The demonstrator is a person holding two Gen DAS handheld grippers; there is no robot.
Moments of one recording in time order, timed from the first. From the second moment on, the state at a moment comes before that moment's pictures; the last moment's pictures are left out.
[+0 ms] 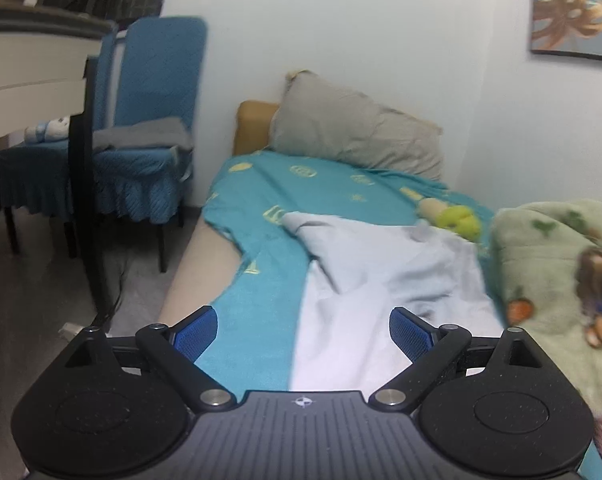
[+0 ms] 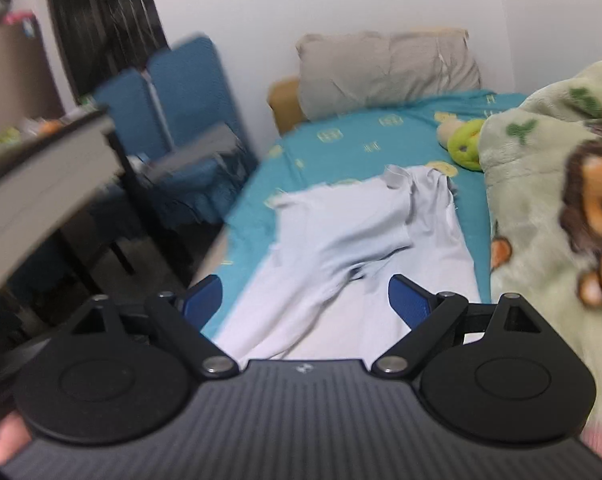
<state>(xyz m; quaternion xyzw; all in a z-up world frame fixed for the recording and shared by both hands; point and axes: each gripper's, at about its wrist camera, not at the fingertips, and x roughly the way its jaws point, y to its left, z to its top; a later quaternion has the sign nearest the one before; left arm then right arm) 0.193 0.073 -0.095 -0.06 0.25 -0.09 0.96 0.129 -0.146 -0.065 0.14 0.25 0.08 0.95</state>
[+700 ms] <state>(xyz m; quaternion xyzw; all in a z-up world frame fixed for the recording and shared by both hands) 0.395 0.112 -0.191 -0.09 0.33 -0.03 0.94 0.130 -0.199 -0.106 0.26 0.28 0.07 0.92</state>
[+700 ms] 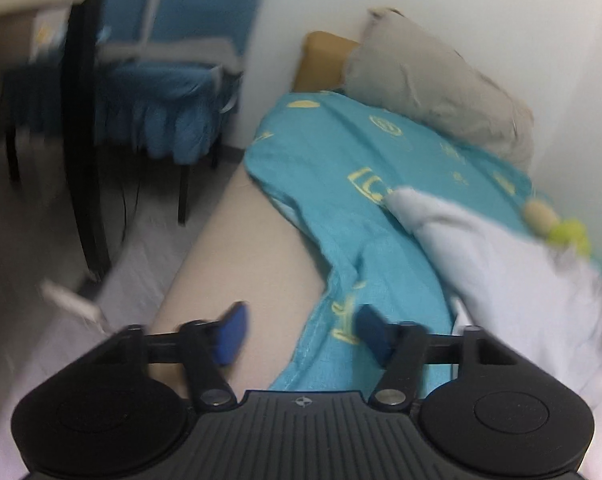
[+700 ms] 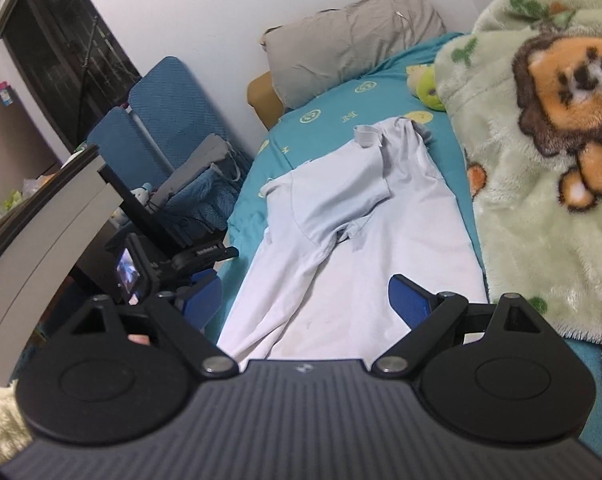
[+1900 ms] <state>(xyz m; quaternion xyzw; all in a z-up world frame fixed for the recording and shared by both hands) 0.129 0.136 -0.077 -0.15 0.40 -0.07 0.90 0.086 -0.199 -0.077 0.24 0.23 0.08 0.94</state>
